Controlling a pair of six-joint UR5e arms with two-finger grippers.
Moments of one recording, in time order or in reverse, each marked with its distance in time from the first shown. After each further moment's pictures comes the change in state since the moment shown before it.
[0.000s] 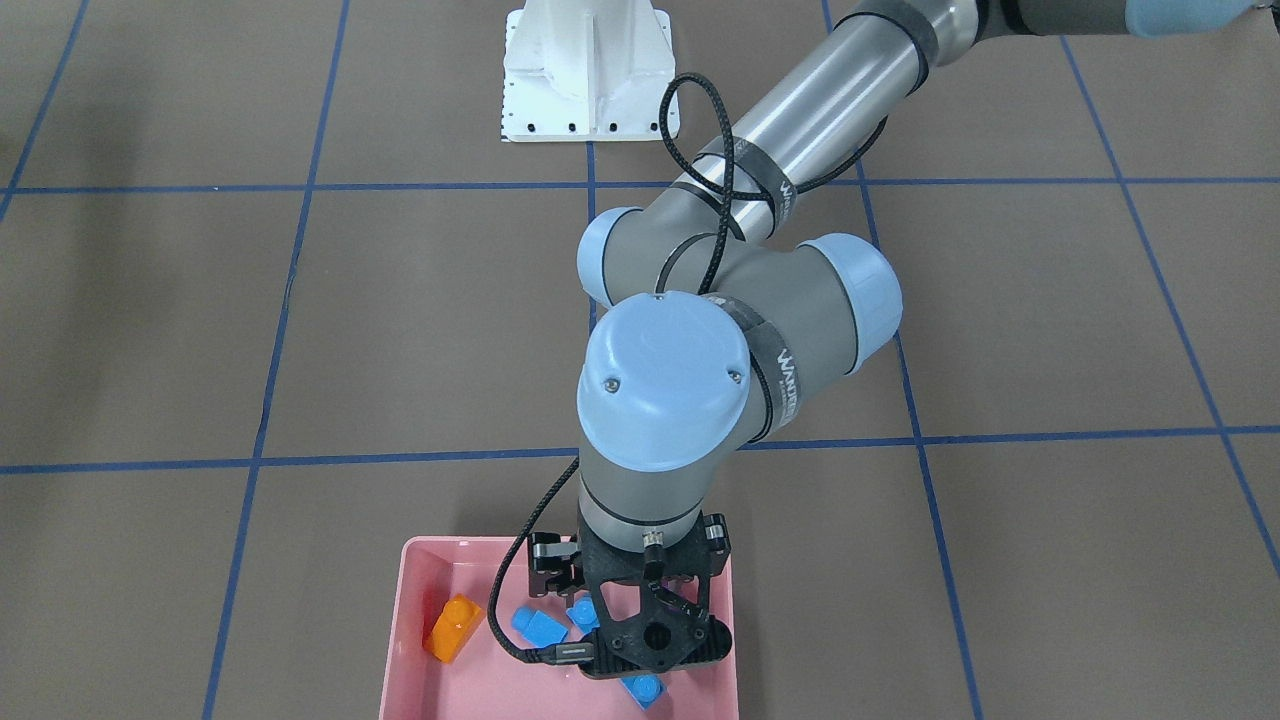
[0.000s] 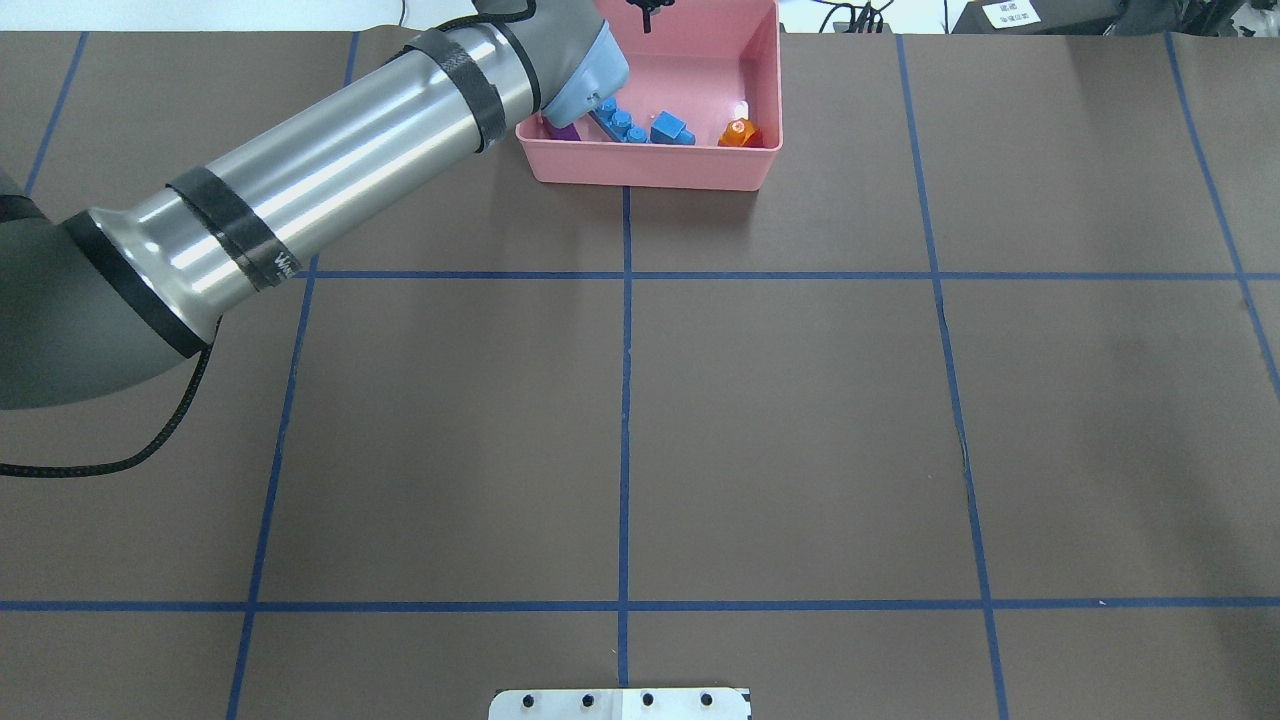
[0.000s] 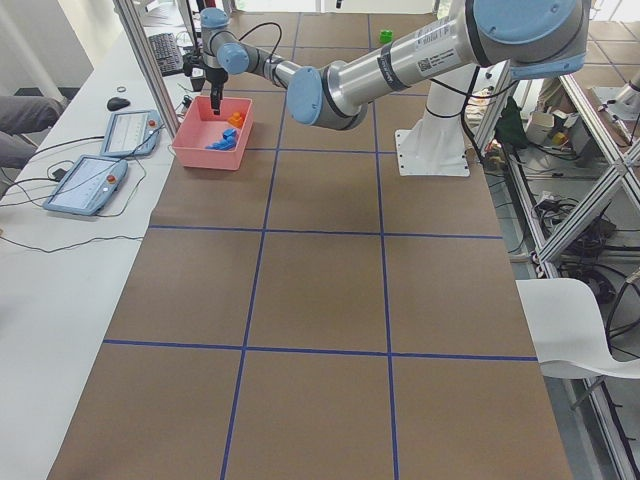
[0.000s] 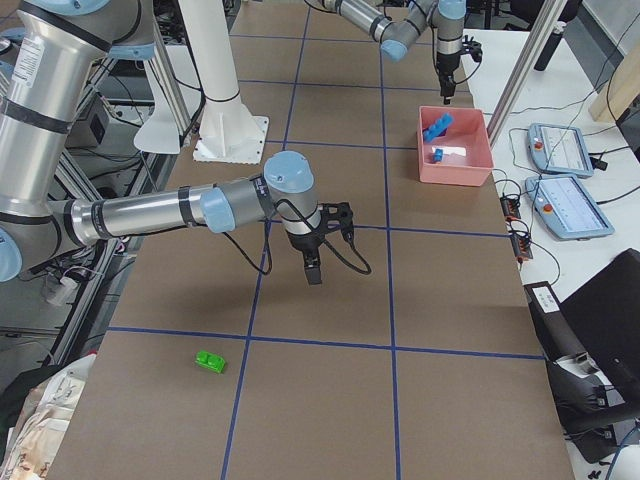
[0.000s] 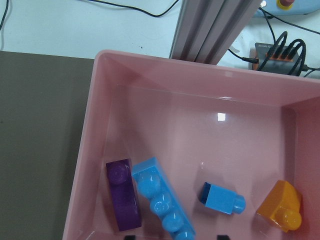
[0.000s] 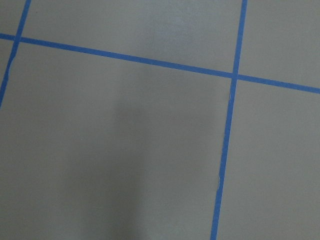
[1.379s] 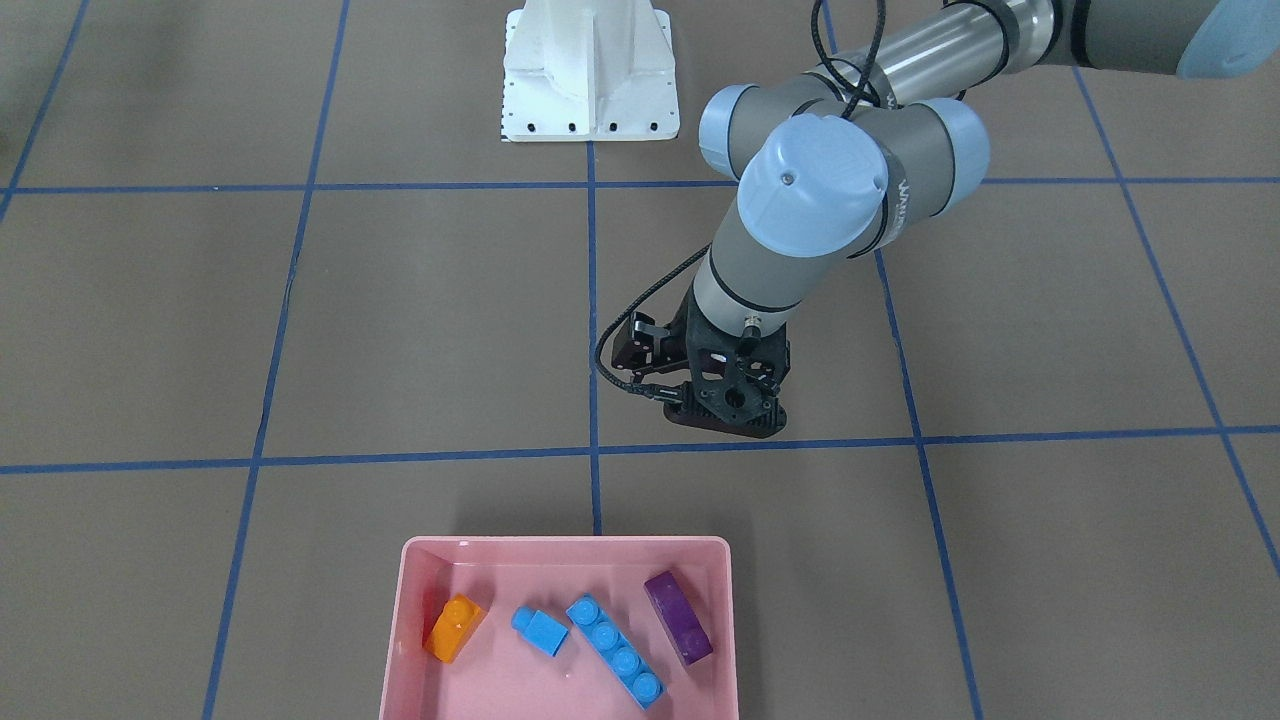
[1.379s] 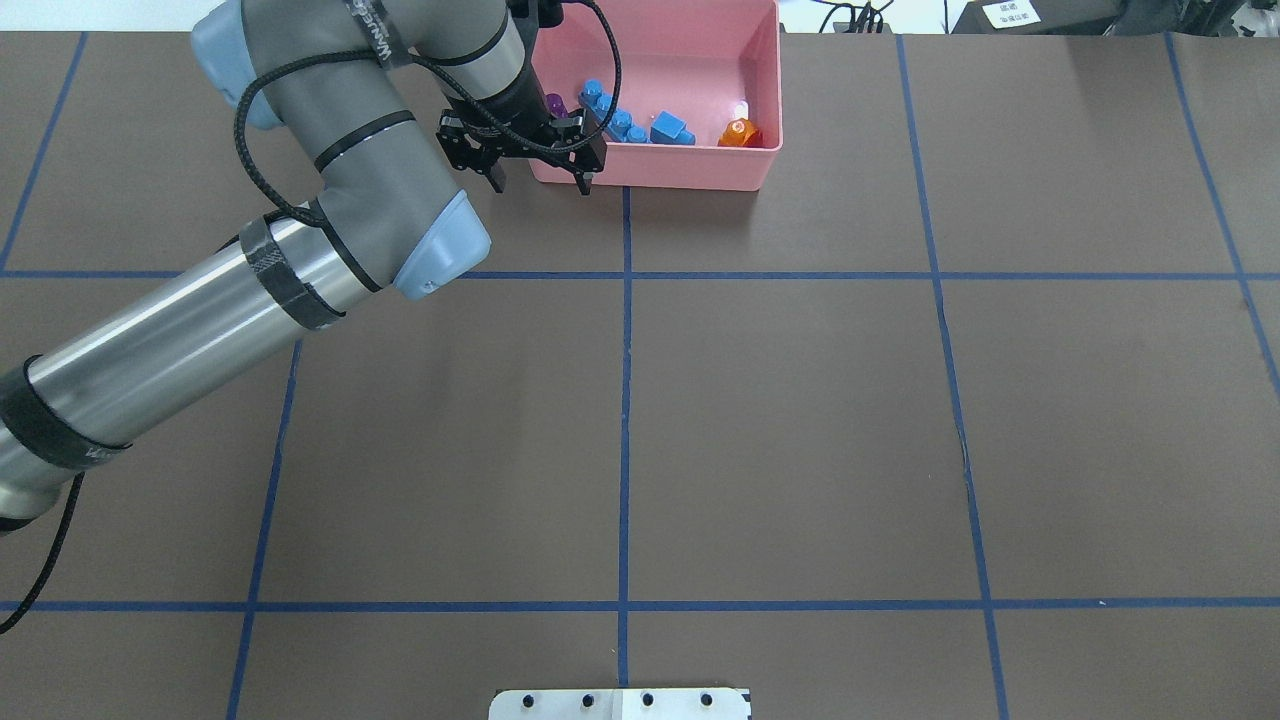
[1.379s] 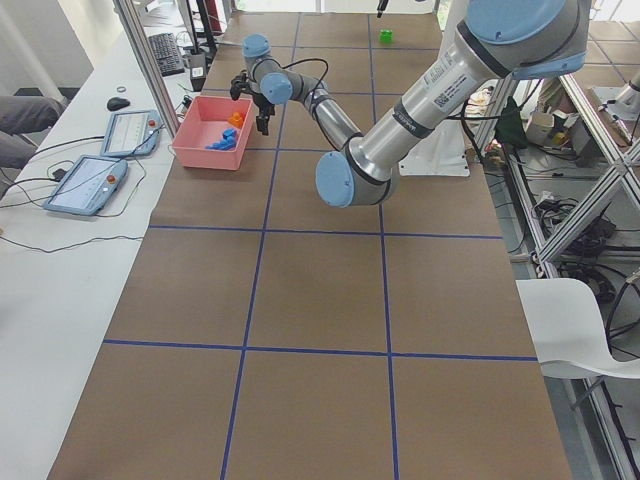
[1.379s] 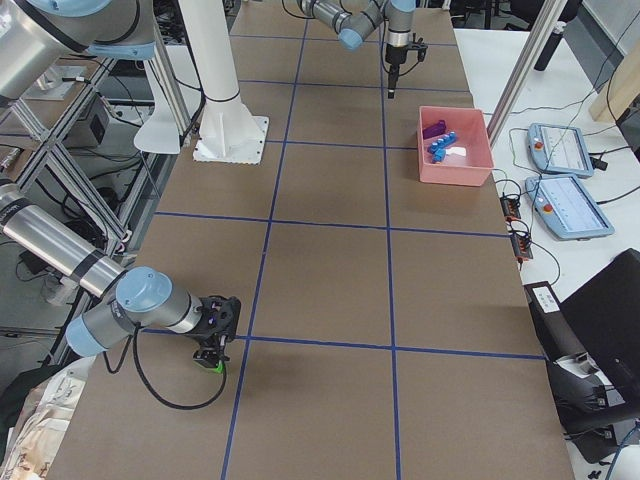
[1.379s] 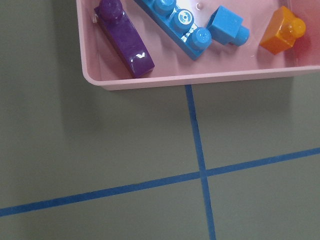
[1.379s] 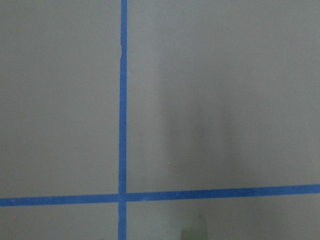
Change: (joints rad) left arm 0.065 0.468 -0.737 0.241 -0.159 0.143; right arm 0.021 -0.427 -0.508 1.131 0.014 0.356
